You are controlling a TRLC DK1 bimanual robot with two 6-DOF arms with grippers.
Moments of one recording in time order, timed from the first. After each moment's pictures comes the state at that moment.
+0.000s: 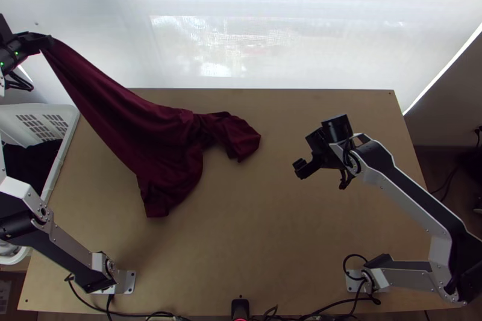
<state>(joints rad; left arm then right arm) 0.38 1.78 2.17 -0.66 0.15 0.02 0.44 1.42 1.10 -0.66 -0.07 -0.17</state>
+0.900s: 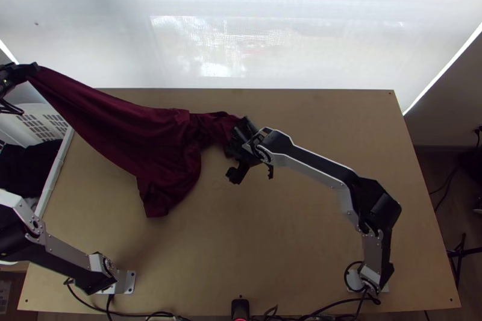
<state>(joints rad) 0.52 1.68 1.87 -0.57 0.15 -0.01 0.81 2.02 1.60 -0.64 -0.07 -0.25</state>
